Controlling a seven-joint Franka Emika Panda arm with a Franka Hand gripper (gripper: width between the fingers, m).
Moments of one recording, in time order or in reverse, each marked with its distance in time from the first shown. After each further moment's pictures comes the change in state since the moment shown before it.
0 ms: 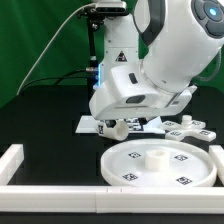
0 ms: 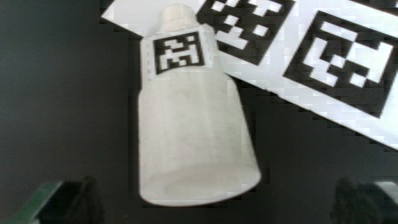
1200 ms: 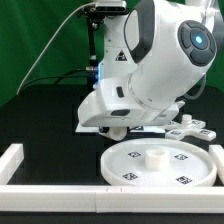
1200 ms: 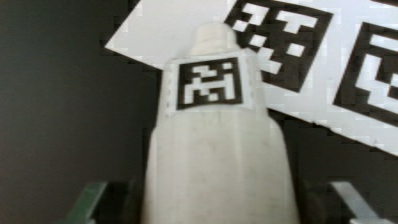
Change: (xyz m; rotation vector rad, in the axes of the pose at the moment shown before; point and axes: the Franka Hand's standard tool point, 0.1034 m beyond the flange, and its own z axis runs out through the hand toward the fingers) arm -0.002 0.007 0.029 -0.003 -0.070 0.052
